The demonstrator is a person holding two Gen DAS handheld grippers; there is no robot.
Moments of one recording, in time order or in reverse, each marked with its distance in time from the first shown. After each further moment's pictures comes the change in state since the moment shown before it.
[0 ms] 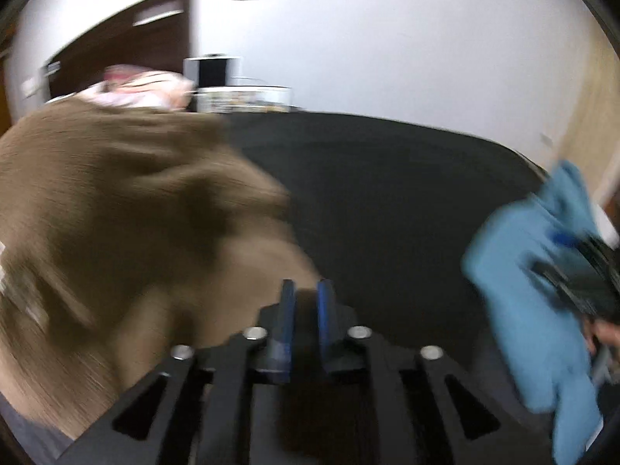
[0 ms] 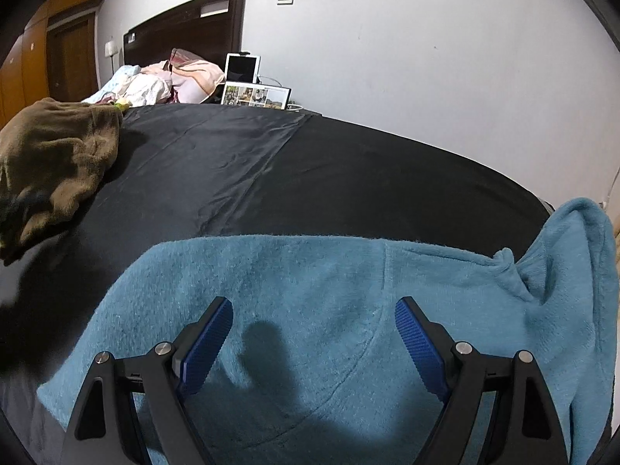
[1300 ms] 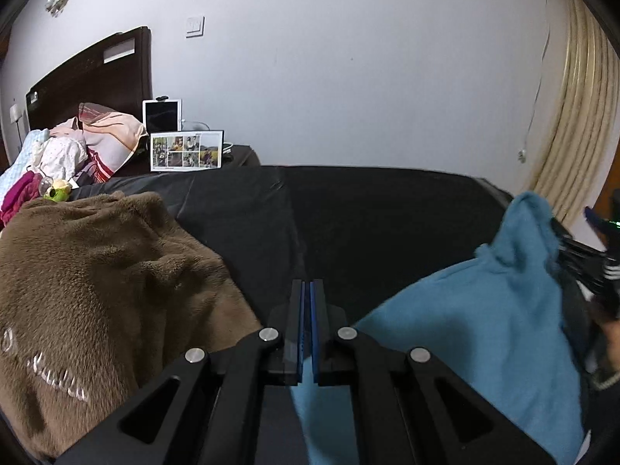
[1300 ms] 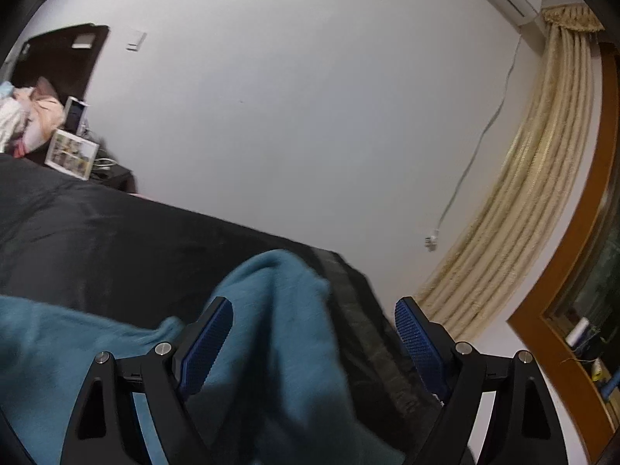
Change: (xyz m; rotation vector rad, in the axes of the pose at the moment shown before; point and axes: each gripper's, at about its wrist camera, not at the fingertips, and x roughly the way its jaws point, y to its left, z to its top) left arm 0.054 -0.121 0.079 -0.017 -0.113 0.036; right arm -0.078 -0.181 0.027 0.033 -0.224 -0.604
